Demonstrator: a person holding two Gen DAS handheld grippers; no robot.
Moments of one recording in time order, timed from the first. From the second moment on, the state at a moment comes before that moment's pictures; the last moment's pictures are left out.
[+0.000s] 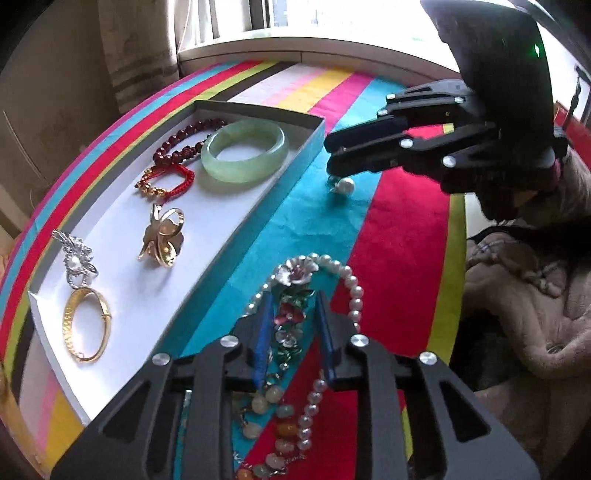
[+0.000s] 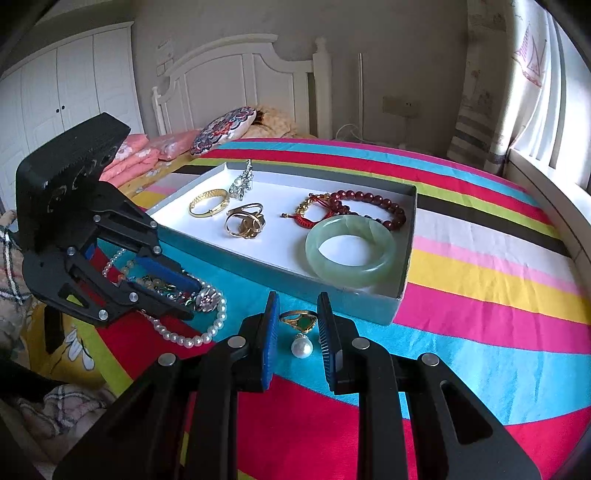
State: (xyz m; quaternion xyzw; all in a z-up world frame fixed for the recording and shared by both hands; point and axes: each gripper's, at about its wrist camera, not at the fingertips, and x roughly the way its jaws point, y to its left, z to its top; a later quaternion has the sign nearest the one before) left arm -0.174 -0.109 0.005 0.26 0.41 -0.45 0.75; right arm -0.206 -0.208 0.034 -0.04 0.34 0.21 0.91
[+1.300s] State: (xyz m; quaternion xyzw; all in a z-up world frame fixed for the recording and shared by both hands) left arm -0.147 -0.054 0.077 0.16 0.32 -0.34 0.87; right arm -0.167 -0.187 0.058 -0.06 0.31 0.23 0.92
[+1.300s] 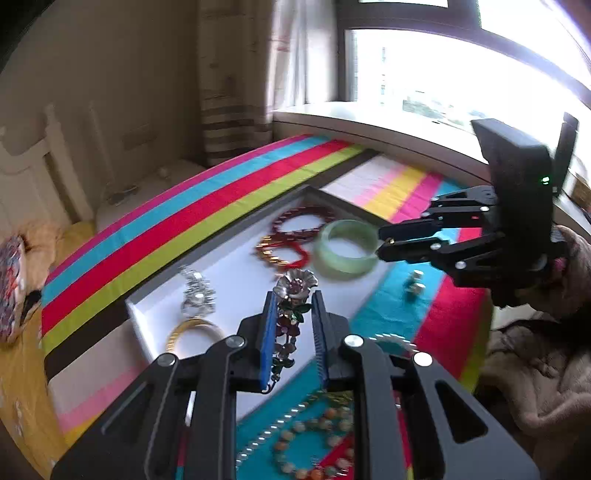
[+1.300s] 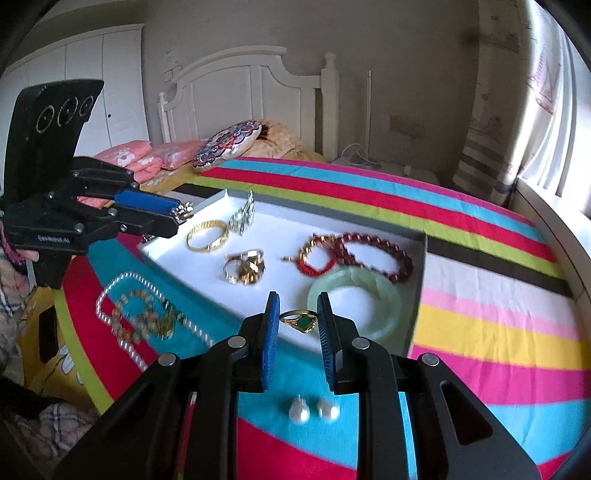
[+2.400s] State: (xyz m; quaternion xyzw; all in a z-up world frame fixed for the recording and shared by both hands) left arm -0.097 -0.064 0.024 0.14 0.39 -0.21 0.88; right arm -0.038 -0.114 0.054 -0.01 0.37 0.23 0.90
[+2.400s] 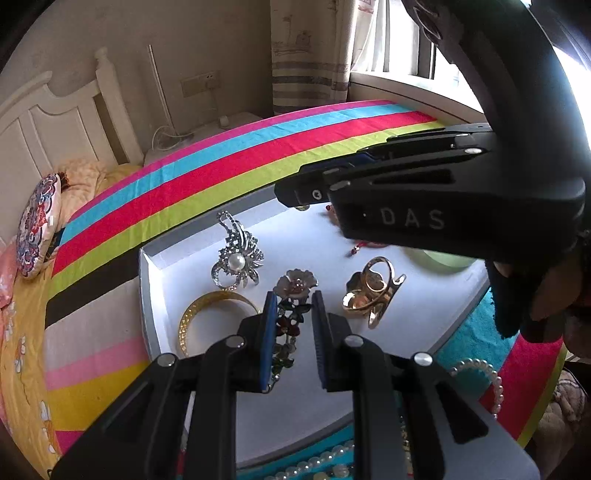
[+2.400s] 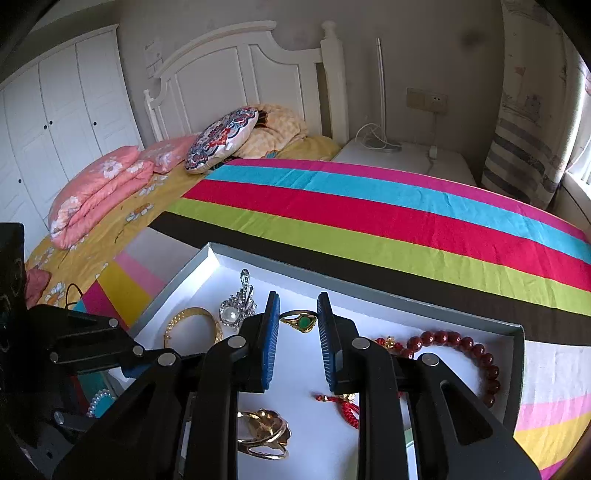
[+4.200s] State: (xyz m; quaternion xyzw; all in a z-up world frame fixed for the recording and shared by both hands) left arm -0.188 0.093 0.032 0.01 0.31 0.02 0.95; right arm -0.191 -0.164 0.025 0.00 0.39 0.24 0.89
